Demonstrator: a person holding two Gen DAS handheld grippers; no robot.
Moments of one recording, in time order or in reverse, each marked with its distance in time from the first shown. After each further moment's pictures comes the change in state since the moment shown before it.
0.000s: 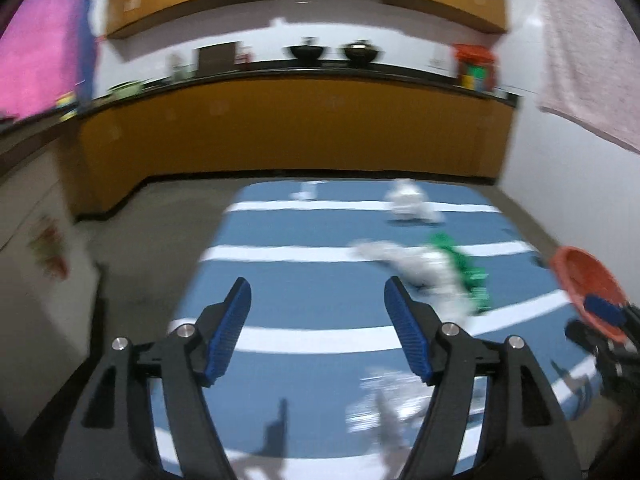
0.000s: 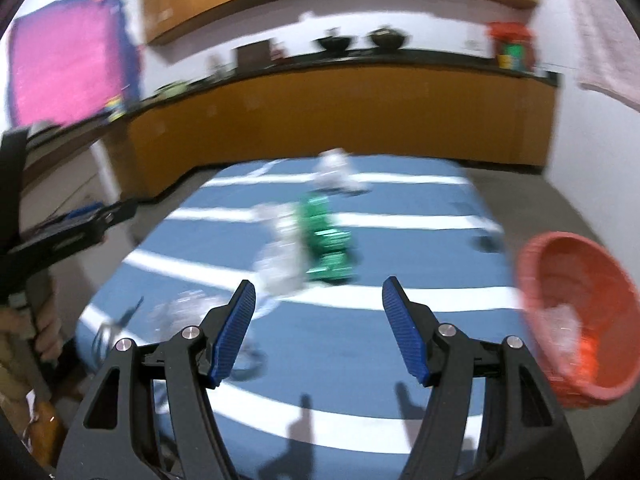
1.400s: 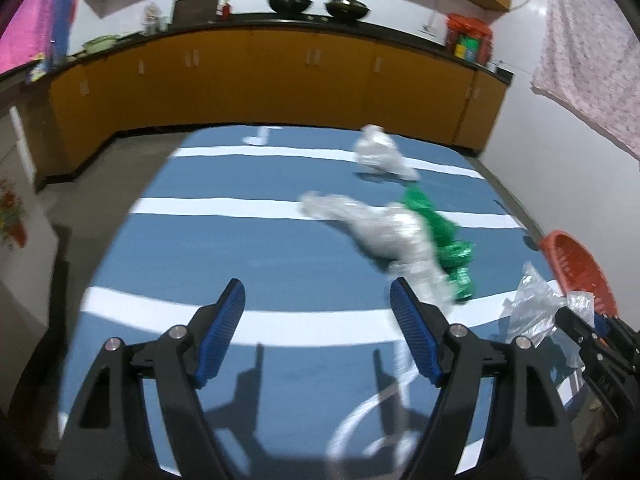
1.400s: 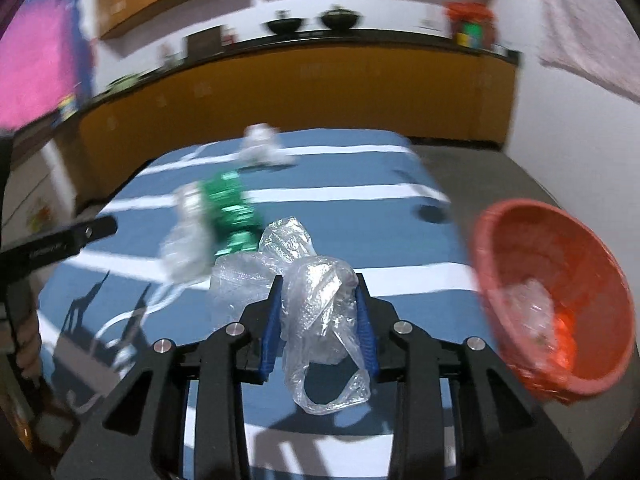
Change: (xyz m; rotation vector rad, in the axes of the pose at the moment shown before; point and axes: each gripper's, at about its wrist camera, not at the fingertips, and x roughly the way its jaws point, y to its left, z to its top) left arm 0.070 -0.059 -0.012 -0.021 0.173 -0.149; right arm 0.014 -0.076 -0.017 0.122 0.033 -0.219
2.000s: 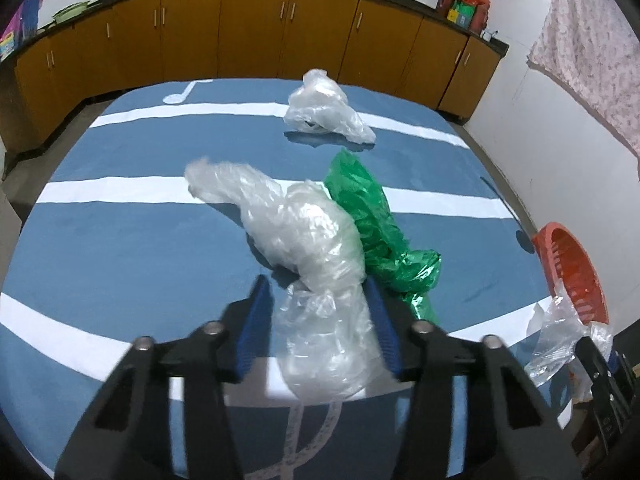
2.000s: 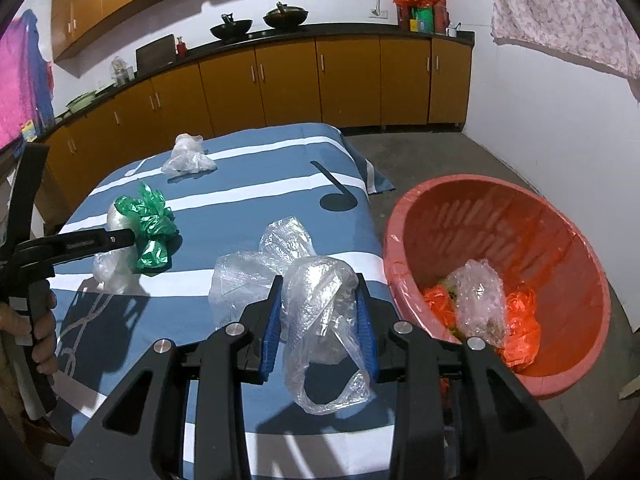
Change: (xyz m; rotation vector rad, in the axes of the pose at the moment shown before) left arm 0.081 -0.060 0.016 -0.024 0.166 -0.060; right arm 0.001 -0.055 -0.006 0.073 0.013 -0.091
